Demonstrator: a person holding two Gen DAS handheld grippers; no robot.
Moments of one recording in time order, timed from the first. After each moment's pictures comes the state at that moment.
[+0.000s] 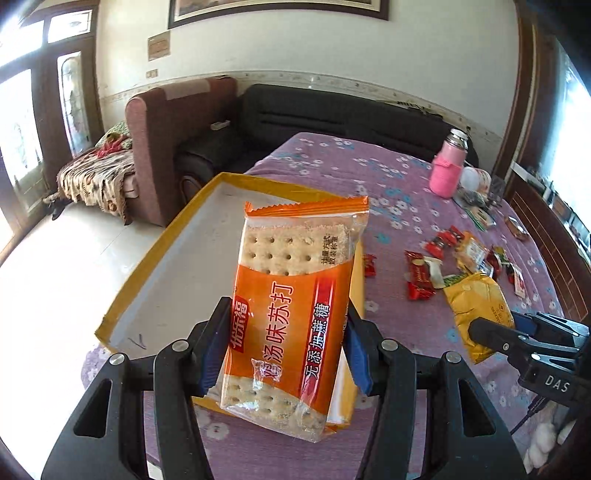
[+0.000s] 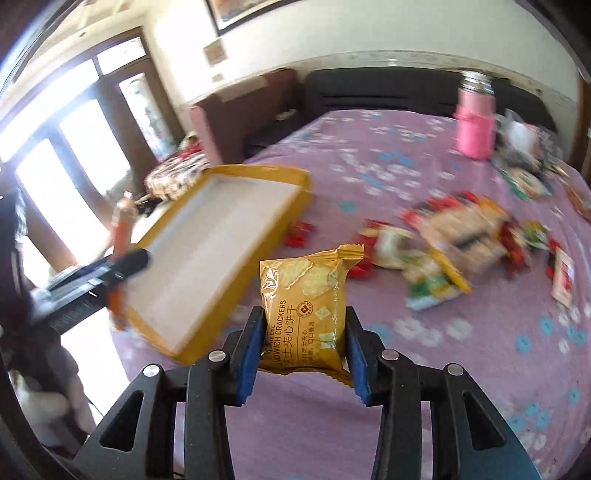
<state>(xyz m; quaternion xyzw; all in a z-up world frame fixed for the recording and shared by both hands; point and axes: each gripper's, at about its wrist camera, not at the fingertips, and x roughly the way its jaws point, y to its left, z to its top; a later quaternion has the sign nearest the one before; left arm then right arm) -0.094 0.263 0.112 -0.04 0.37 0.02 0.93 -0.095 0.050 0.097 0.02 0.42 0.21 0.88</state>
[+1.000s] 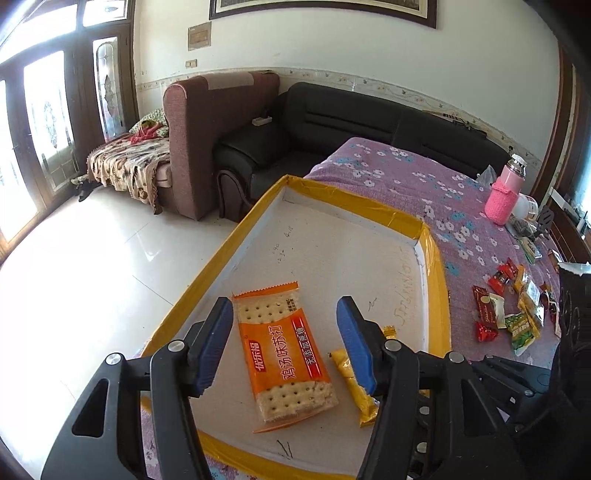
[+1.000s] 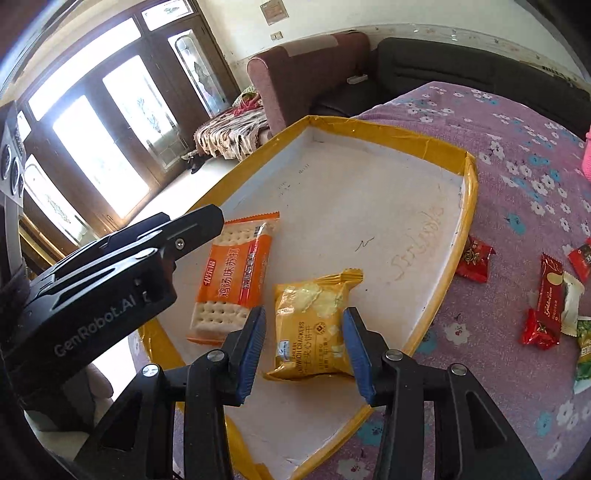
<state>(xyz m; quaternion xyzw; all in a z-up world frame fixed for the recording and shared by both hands) -0.059 0.317 0.096 -0.07 0.37 0.09 0.92 -0.031 0.192 0.042 -0.01 0.46 0.31 0.83</state>
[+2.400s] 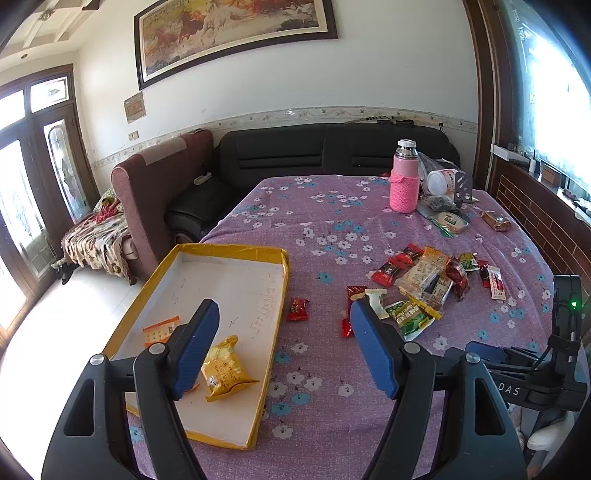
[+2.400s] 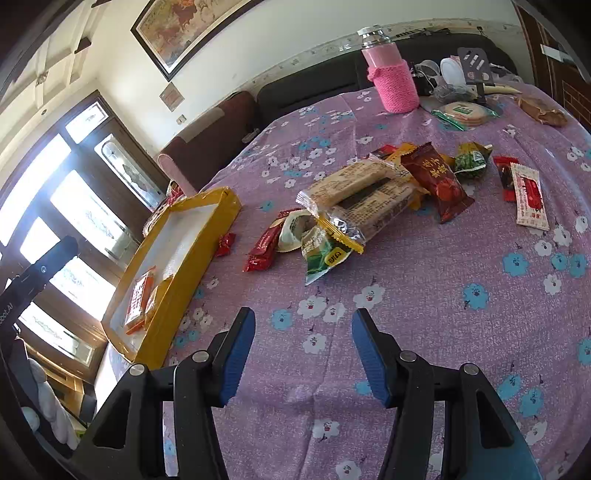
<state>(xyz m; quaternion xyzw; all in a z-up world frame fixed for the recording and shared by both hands) -0.107 0.134 0.165 0.05 0.30 0.02 0.95 -0.087 -0.085 0.049 0.16 0.41 0.17 0.88</state>
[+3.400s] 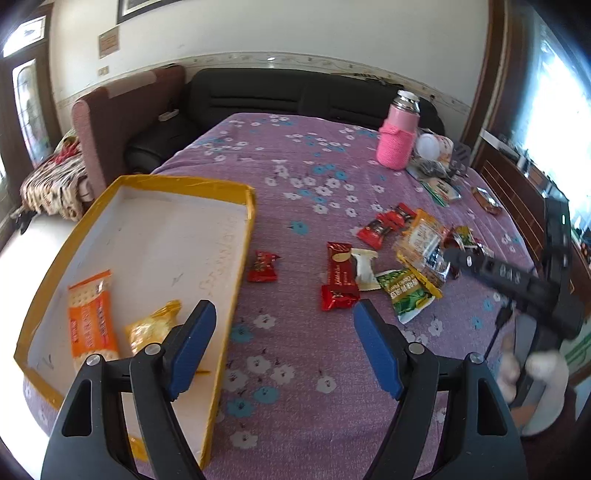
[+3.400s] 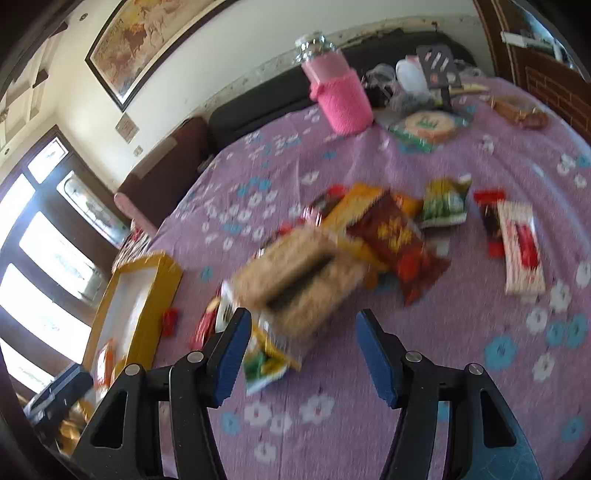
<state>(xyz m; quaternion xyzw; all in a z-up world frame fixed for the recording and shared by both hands) -0.046 0.143 0.100 -0.02 0.41 -0.05 0.91 -0.003 -0.114 0.049 0.19 0.40 0.08 0.89</state>
